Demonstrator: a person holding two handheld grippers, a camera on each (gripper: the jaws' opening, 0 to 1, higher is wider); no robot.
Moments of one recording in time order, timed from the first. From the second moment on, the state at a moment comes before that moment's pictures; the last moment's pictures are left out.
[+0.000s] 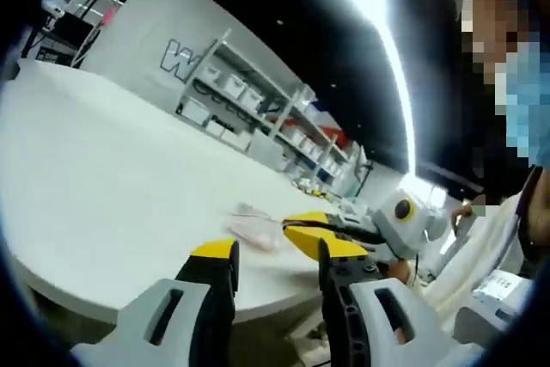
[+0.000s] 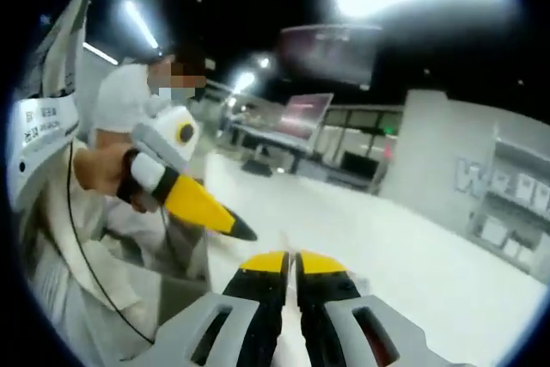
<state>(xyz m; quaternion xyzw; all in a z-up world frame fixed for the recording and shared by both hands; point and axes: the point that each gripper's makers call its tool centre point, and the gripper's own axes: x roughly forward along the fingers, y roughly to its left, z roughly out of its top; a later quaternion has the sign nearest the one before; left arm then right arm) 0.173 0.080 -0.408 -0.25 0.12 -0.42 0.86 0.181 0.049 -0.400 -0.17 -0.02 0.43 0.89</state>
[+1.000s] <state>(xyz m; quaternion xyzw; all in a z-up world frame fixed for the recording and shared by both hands) 0.162 0.068 -0.411 -0.38 0.19 -0.42 0.81 0.166 0.049 -0.404 -0.17 -0.02 0.44 0.88</state>
